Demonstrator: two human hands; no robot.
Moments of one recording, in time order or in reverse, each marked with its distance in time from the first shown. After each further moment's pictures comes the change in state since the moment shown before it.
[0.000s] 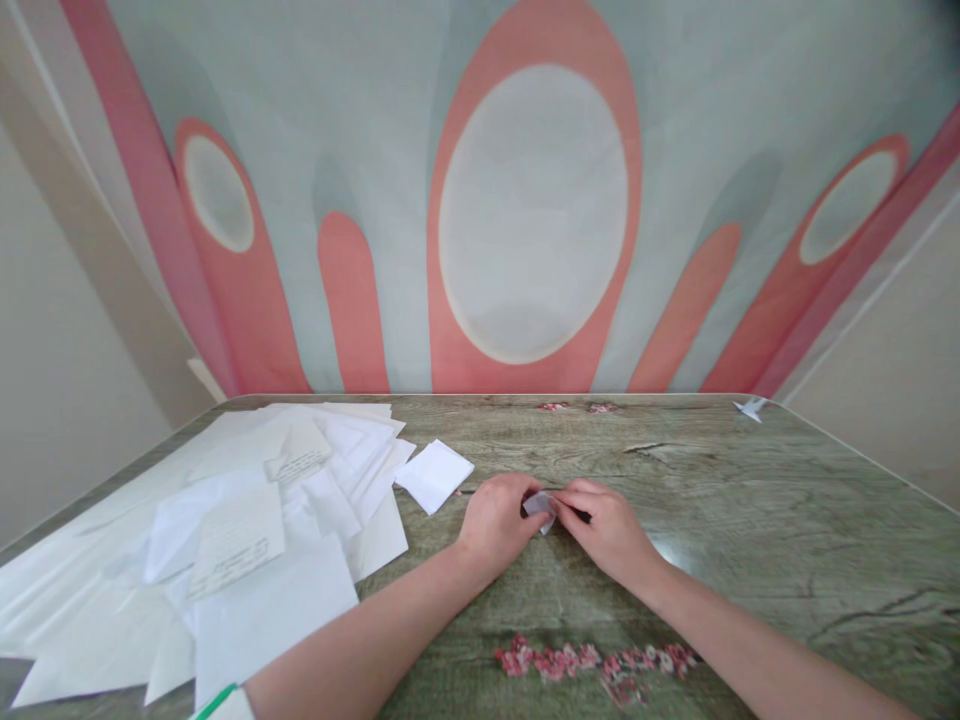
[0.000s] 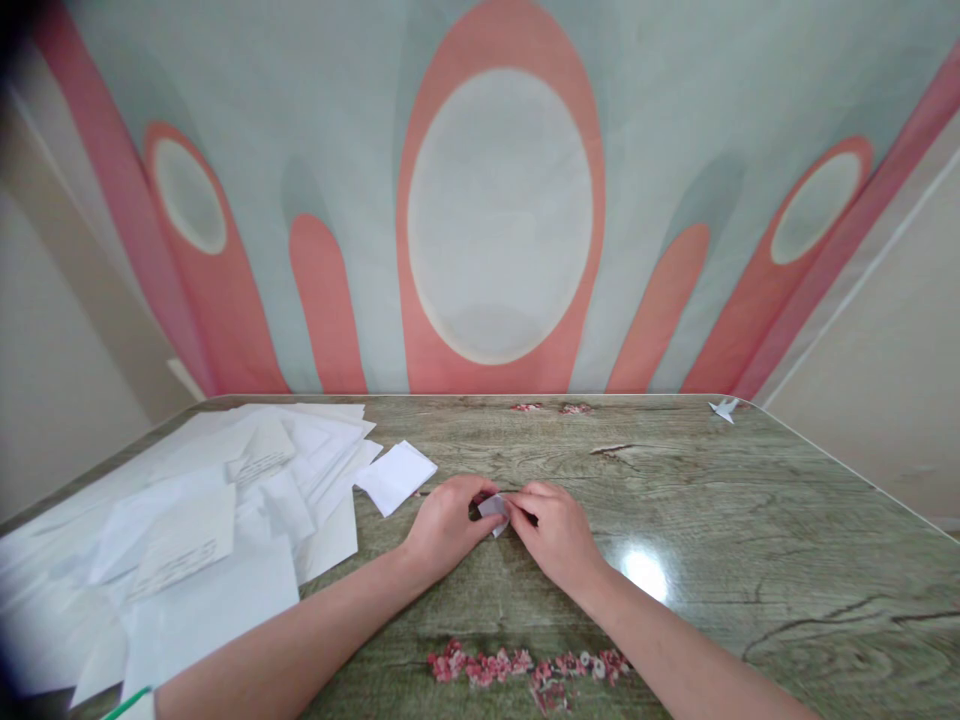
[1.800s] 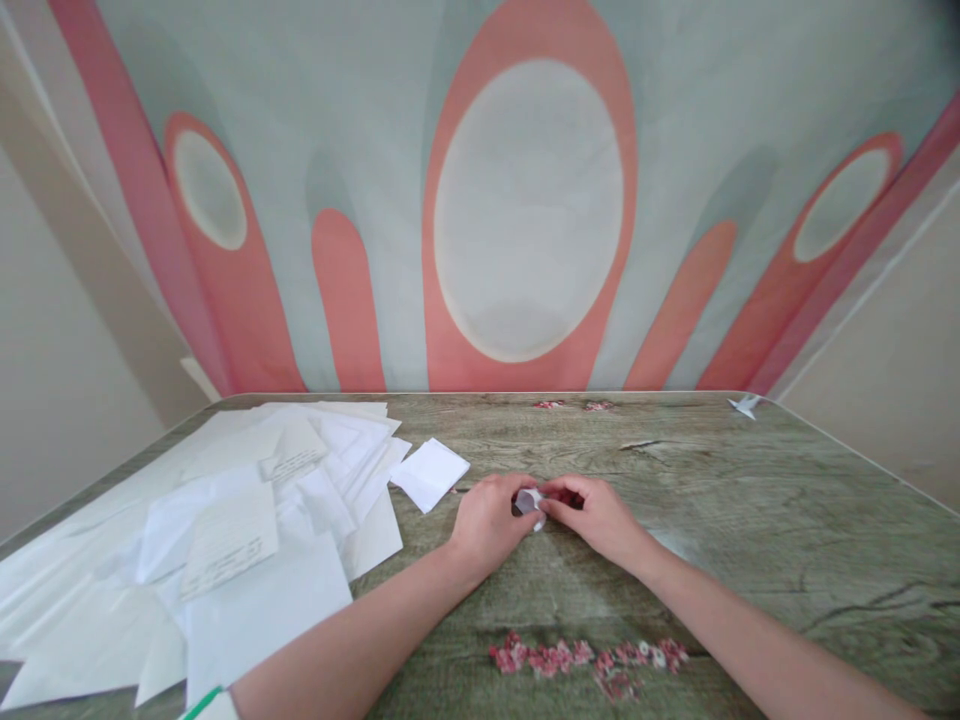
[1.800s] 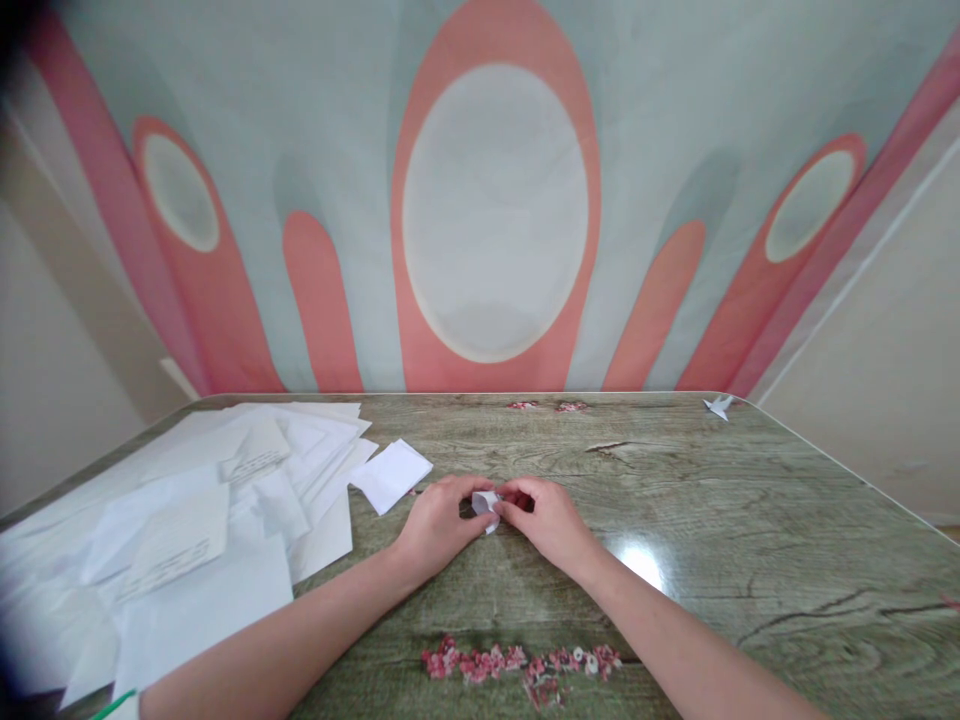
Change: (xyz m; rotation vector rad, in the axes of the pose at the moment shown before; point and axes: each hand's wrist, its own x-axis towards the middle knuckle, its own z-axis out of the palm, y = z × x) left_hand -0.003 -0.001 -0.003 -0.006 -0.041 -0.077; right_hand 0.011 0.010 0.002 0.287 -0.089 0.189
